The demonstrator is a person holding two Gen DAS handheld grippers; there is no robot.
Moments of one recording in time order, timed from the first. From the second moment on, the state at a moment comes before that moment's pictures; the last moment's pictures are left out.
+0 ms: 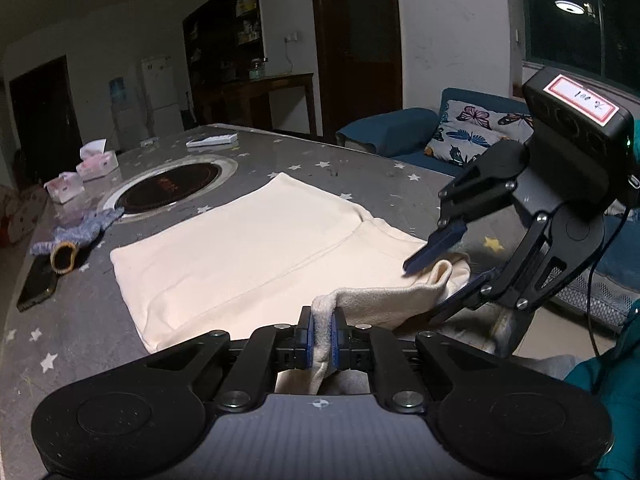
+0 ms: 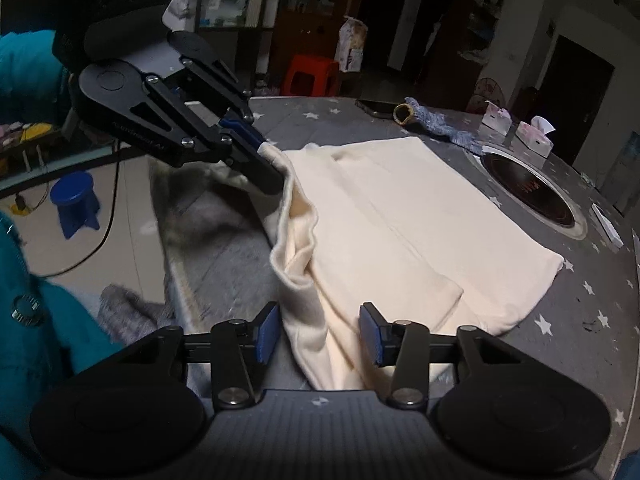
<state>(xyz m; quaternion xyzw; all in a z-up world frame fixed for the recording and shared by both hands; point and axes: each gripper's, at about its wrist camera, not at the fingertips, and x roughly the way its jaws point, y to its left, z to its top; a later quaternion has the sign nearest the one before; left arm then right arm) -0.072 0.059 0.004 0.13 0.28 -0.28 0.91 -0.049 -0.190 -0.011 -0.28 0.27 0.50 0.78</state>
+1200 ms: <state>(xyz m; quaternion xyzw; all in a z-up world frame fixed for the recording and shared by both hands) -0.135 0.083 0.012 0.15 0.27 -0.28 0.91 -0.047 -0.213 0.035 -0.17 0.28 0.50 0.80</state>
